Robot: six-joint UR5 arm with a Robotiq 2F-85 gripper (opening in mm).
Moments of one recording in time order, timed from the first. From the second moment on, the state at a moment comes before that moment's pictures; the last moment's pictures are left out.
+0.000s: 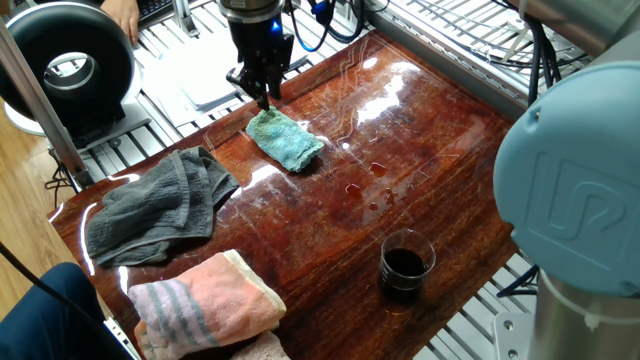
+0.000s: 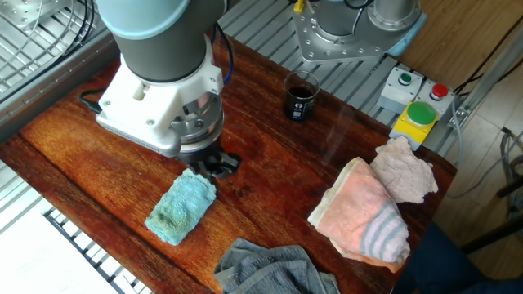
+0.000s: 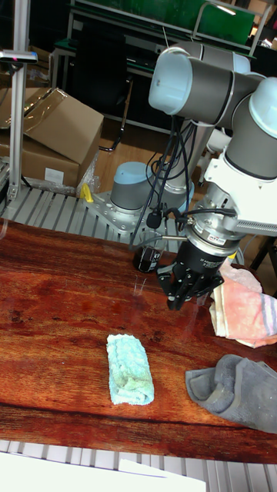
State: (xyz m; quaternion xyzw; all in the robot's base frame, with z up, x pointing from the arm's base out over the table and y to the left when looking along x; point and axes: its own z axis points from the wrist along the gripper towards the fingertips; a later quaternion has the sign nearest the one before) arm 0.610 0.087 0.174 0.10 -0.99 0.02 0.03
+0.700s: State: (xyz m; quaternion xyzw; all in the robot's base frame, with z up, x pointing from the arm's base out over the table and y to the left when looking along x) arm 0.624 0.061 0.167 0.16 -0.99 0.02 0.03
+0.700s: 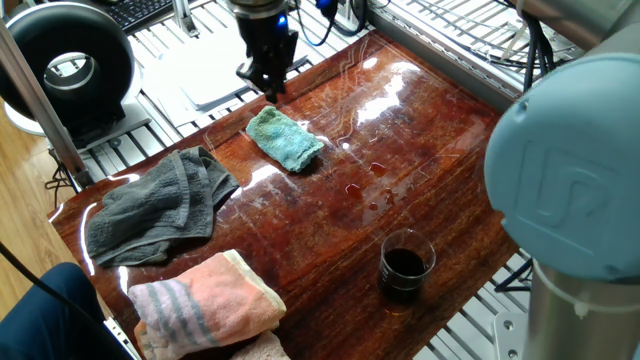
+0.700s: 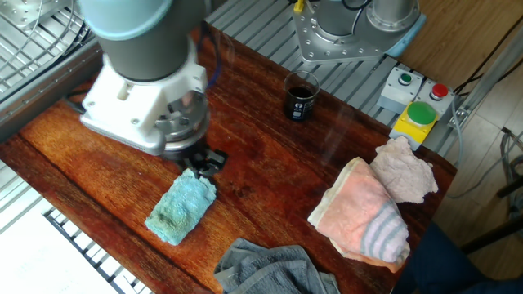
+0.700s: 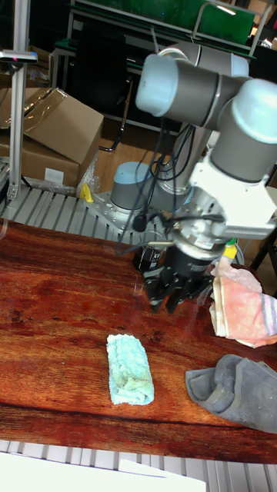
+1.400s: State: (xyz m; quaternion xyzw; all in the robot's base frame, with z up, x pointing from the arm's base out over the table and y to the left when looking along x) arm 0.660 0.051 0.115 0.19 -0.98 0.01 0.03
